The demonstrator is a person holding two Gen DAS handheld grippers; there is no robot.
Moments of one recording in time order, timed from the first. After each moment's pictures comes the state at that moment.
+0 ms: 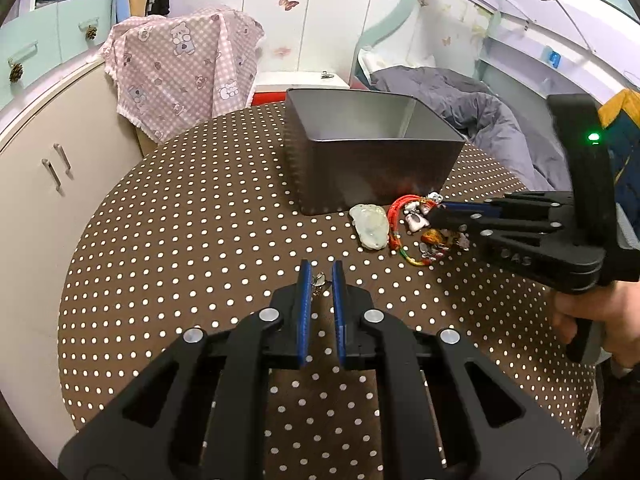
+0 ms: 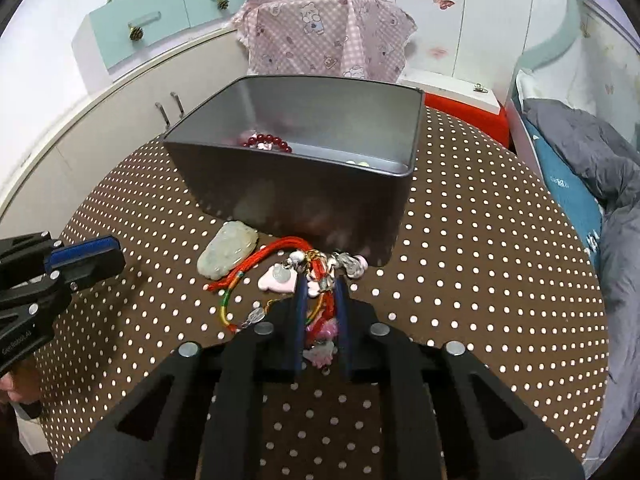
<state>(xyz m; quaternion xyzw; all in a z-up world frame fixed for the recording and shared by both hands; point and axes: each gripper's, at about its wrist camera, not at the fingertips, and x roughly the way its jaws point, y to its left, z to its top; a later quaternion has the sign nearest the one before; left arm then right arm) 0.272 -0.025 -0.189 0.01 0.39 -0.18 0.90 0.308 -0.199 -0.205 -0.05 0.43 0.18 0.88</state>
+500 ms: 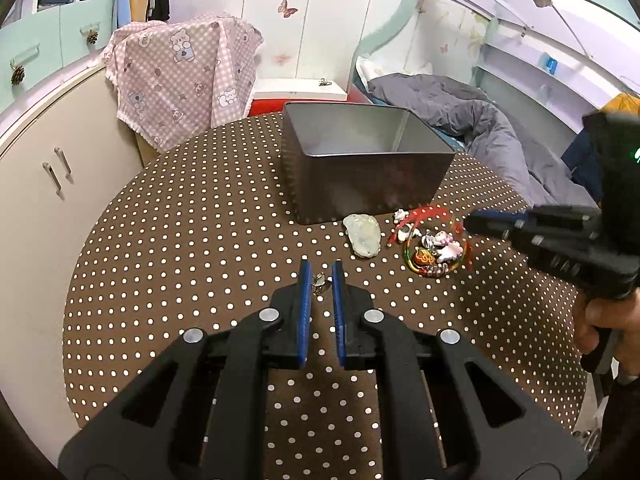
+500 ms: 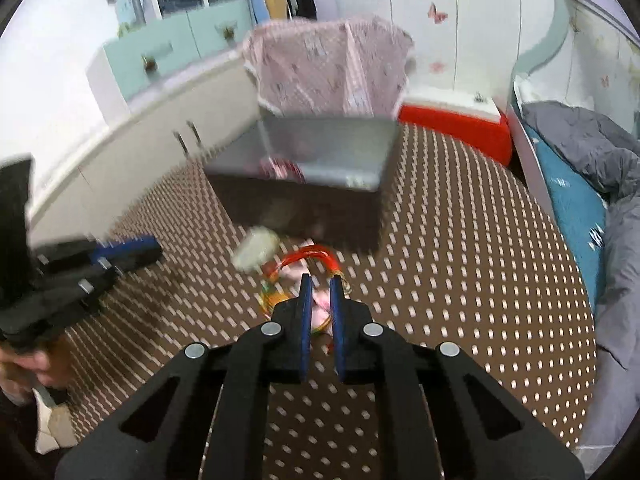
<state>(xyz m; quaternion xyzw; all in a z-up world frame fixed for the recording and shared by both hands) 0.269 -0.022 -0.180 0.01 0.38 -0.18 0.91 0.281 -0.212 -0.195 -0.02 0.43 0.17 0.89</state>
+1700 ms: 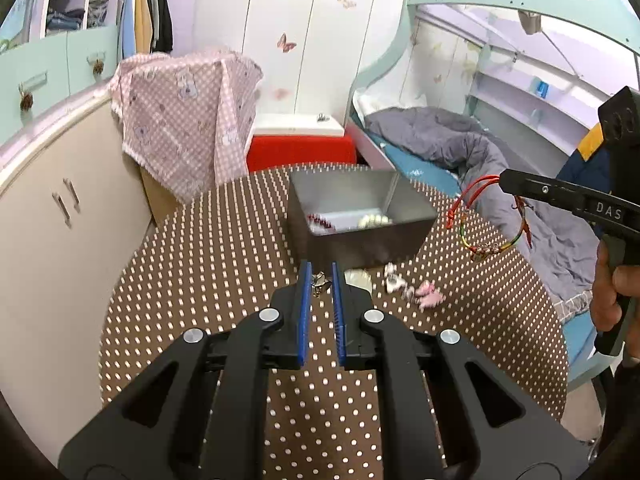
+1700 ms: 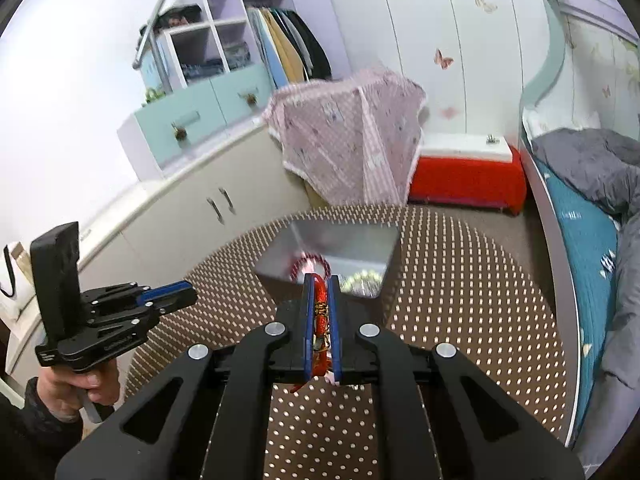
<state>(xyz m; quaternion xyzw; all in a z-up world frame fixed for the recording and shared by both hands) 0.270 -0.003 -0.123 0.00 0.32 -0.19 0.93 0.271 -0.240 -0.094 0.06 0.31 0.24 0.92</state>
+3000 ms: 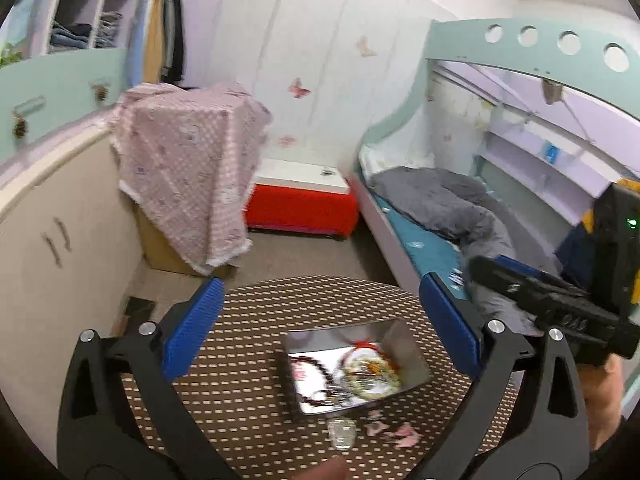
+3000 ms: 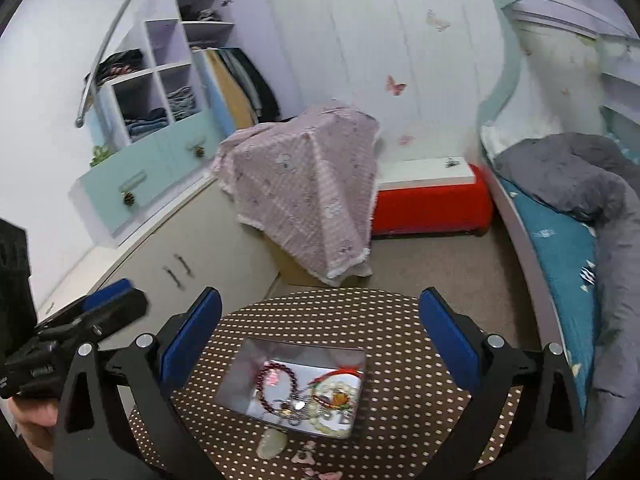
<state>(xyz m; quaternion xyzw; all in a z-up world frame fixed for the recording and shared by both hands) 0.359 -0.014 -0.048 -0.07 0.27 -0.16 0.95 0.361 -0.246 -0.061 0.11 0.28 0.13 0.94</state>
